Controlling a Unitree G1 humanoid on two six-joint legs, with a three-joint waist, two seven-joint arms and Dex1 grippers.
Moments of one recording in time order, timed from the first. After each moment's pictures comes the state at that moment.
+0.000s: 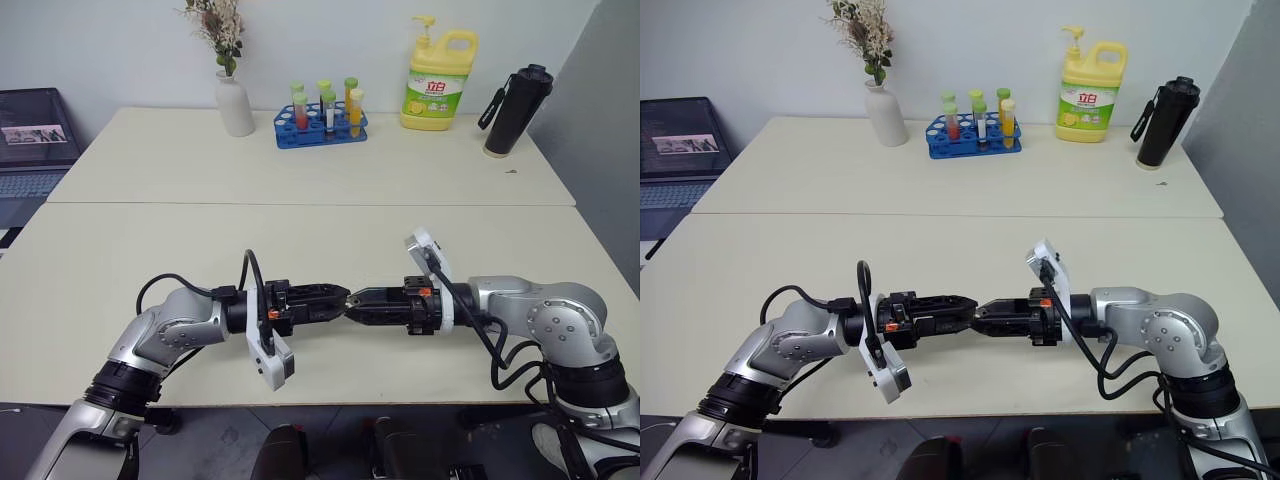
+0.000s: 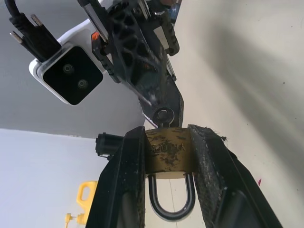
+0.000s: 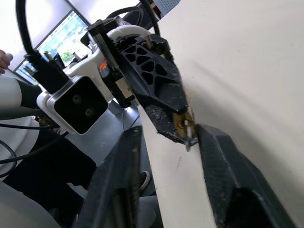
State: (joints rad) left arm -0.39 0.72 -0.23 0.07 0.34 -1.09 -0.56; right arm -0.48 -0.53 0.06 -0.37 1.08 1.19 0.65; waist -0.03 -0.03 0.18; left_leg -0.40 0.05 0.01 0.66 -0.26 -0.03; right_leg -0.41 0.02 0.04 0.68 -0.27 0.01
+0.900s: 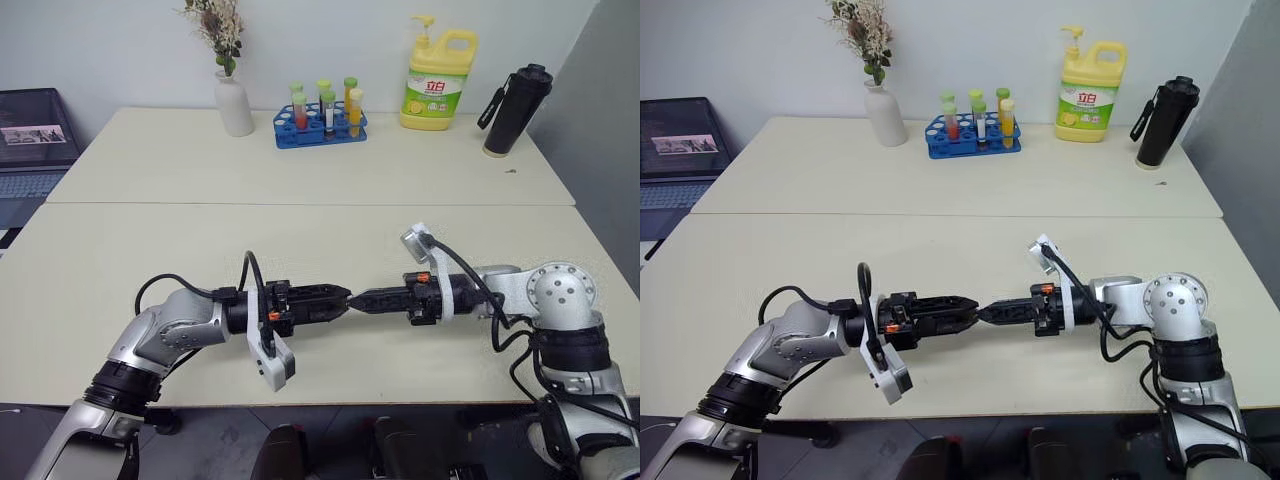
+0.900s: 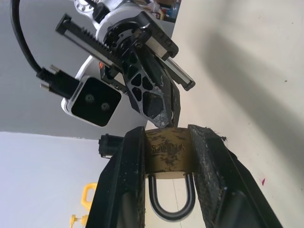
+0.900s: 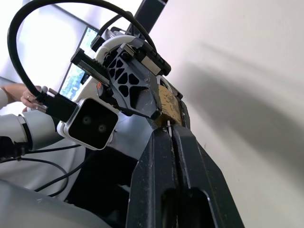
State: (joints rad) left arm -0.39 0.72 -0.23 0.07 0.40 -1.12 -0.51; right arm -0.63 -0.45 -0.04 -0.06 1.34 1.53 0.45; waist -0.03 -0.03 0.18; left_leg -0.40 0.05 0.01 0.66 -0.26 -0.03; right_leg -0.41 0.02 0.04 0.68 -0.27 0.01
